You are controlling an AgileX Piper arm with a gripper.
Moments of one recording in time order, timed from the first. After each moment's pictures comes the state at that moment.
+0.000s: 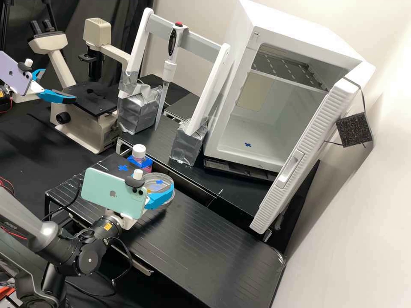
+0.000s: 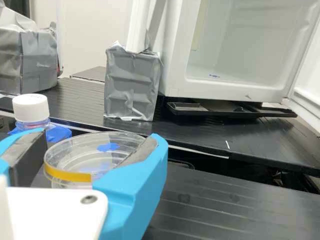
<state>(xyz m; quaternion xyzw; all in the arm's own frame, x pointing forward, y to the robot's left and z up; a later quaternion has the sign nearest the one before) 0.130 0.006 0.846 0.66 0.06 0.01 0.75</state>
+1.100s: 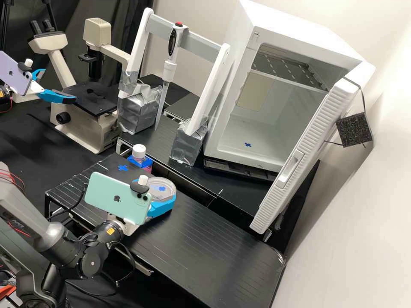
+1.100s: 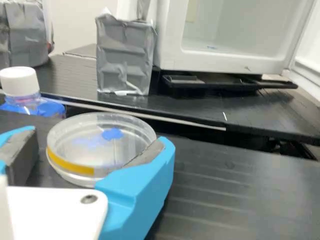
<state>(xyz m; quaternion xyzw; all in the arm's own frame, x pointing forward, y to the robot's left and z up) 0.128 -0.006 0.844 0.67 0.06 -0.03 0.74</state>
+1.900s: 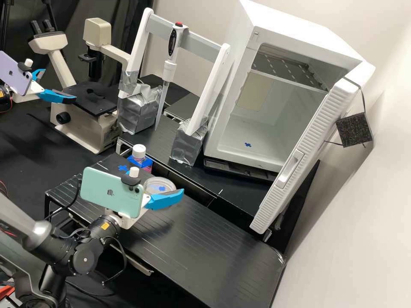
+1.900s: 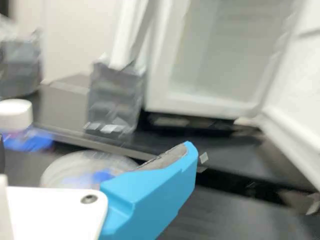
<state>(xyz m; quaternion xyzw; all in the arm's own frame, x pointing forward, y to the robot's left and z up) 0.122 0.017 0.858 0.63 0.01 0.06 0.77</state>
